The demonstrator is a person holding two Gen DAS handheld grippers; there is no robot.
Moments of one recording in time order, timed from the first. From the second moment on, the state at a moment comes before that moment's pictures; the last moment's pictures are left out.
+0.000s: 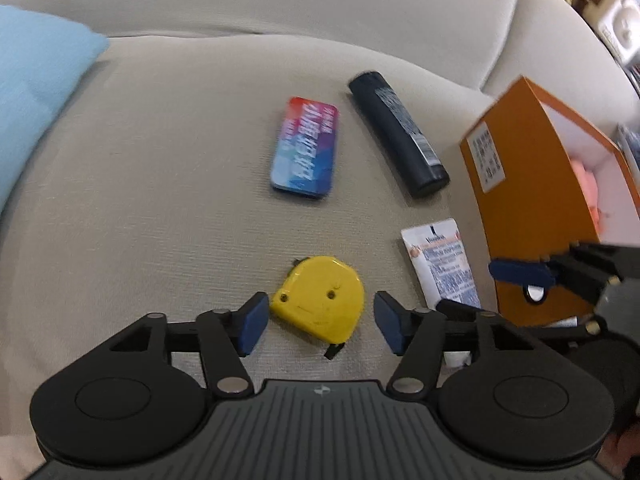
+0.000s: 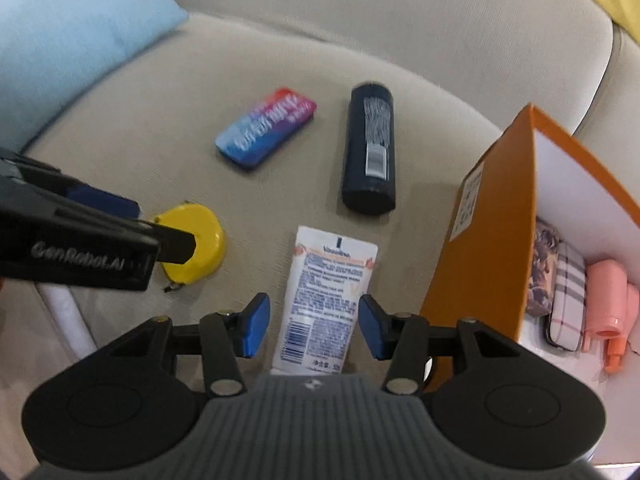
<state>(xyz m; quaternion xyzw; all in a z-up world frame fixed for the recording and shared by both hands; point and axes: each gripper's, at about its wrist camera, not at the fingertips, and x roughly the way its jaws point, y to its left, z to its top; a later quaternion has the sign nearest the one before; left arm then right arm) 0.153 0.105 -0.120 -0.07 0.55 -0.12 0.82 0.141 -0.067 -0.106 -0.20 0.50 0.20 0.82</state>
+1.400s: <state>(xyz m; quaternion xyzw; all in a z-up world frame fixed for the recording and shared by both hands) 0.169 0.120 -0.133 -0.11 0.55 -0.06 0.82 0.141 -0.063 -0.114 -0.16 0.53 0.21 0.81</state>
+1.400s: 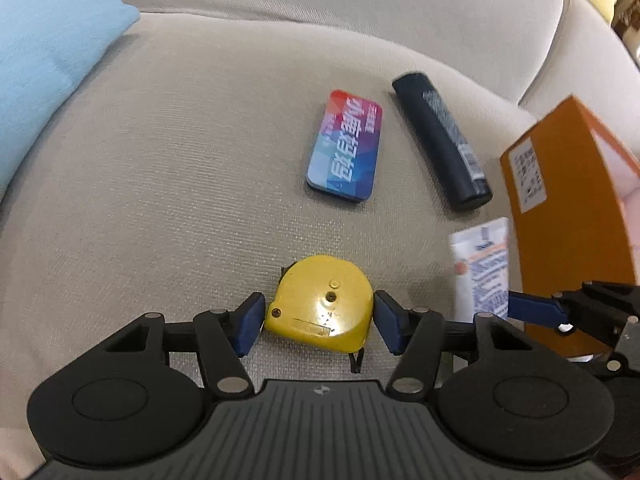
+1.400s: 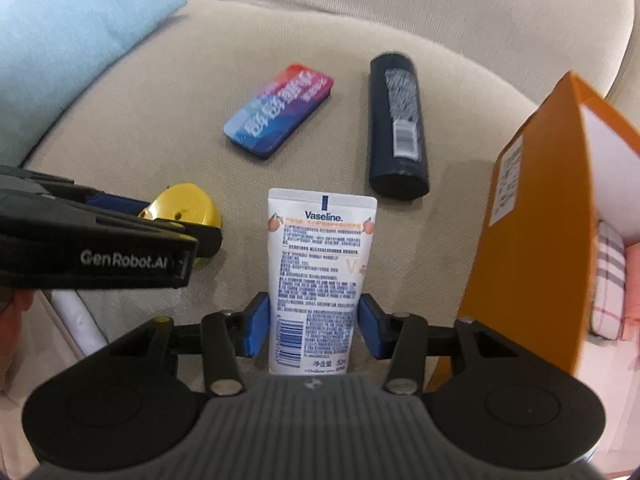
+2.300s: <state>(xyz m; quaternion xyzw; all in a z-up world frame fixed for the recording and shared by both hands) 0.113 0.084 -0.021 -0.12 0.43 -0.13 0.88 0.095 -0.133 -0.004 -0.09 0.40 0.23 0.88</state>
